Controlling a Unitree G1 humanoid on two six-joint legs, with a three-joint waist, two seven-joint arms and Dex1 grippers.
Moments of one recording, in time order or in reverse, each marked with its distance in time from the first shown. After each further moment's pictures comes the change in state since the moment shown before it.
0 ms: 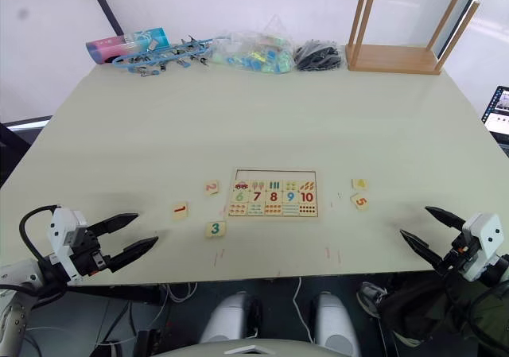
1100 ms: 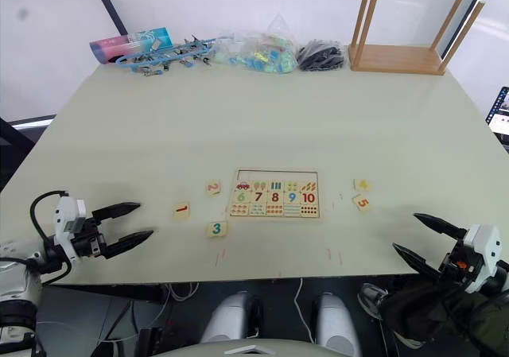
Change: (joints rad) left arm -0.460 0.069 -0.163 0.692 0.106 -0.398 -0.405; right arm 0.061 0.021 0.029 -0.095 0.083 -0.050 0.167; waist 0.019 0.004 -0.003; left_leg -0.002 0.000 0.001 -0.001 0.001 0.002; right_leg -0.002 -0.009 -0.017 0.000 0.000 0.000
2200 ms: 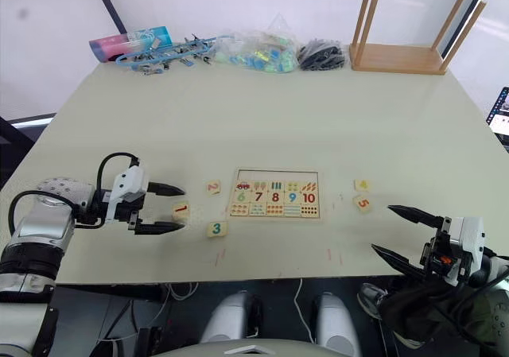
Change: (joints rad) left arm -0.235 0.080 -0.305 -0.139 0.216 0.124 -0.006; right arm -0.033 -0.005 0.036 -0.144 0.045 0.049 0.033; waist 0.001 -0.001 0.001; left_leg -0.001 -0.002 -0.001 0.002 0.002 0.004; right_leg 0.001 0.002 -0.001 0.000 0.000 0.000
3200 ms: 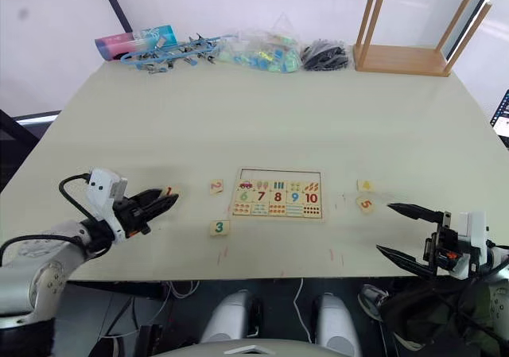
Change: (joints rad) left arm 0.467 -0.353 0.424 -0.983 -0.289 0.985 1.063; right arm -0.094 -0.021 0.003 0.164 0.026 -0.036 0.194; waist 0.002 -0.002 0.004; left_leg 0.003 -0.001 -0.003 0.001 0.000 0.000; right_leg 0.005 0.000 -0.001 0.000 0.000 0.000
